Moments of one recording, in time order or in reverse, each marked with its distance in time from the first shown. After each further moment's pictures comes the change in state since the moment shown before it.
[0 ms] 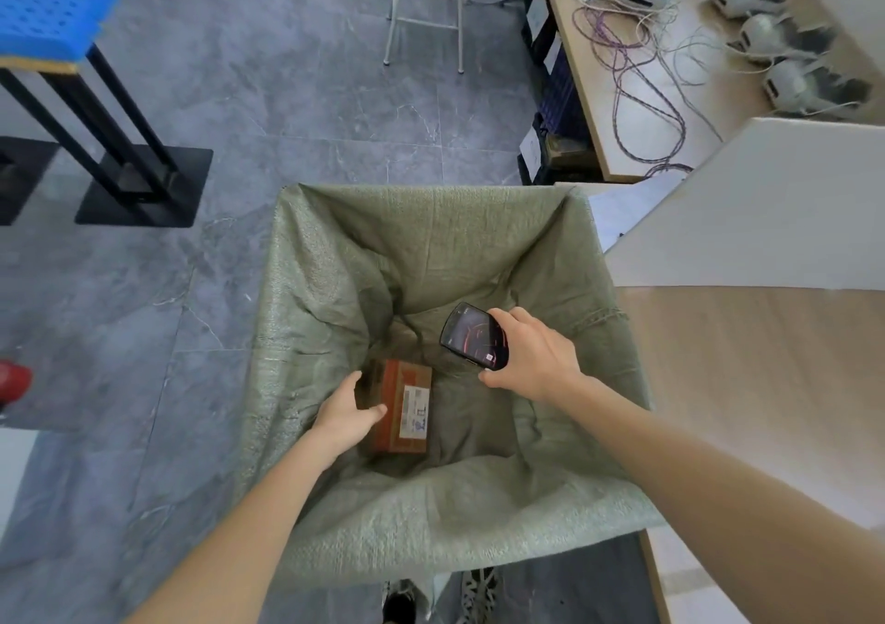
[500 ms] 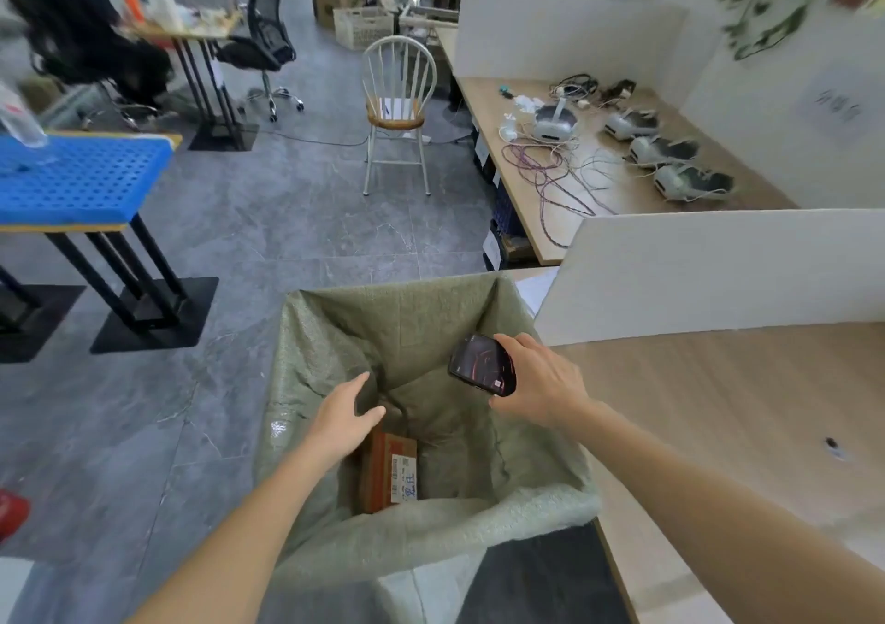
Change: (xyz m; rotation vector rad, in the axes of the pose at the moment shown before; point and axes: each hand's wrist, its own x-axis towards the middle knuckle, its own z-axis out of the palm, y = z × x) left_hand -0.109 0.088 -0.040 0.273 0.128 0.401; right_hand -0.111 0.009 -0.107 0.013 0.211 0.008
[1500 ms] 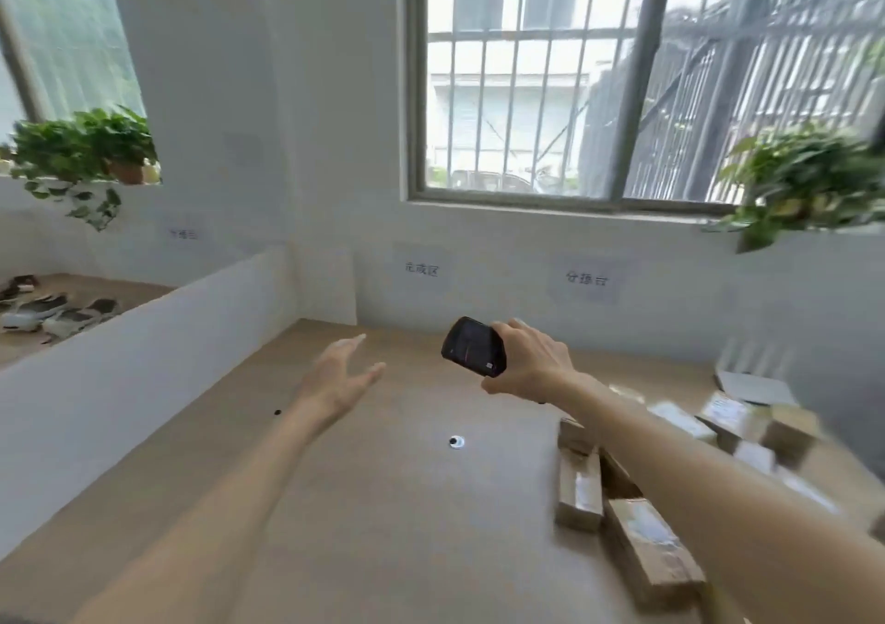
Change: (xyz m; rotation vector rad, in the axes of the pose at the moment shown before) left_hand -0.538 0.466 0.378 0.240 -0.411 1.200; right_hand -0.841 0.256 -0.196 0.002 0.559 1.090
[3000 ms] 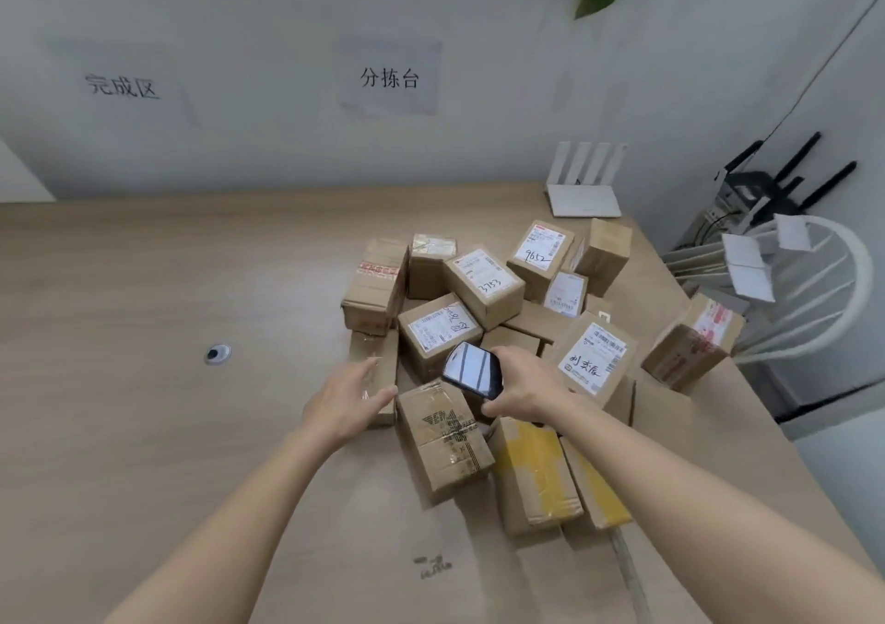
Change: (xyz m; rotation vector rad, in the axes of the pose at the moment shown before) left_hand 0.053 0.177 0.514 0.114 -0.641 0.054; right_hand -0.066 0.479 0.152 0.064 -0.456 0.506
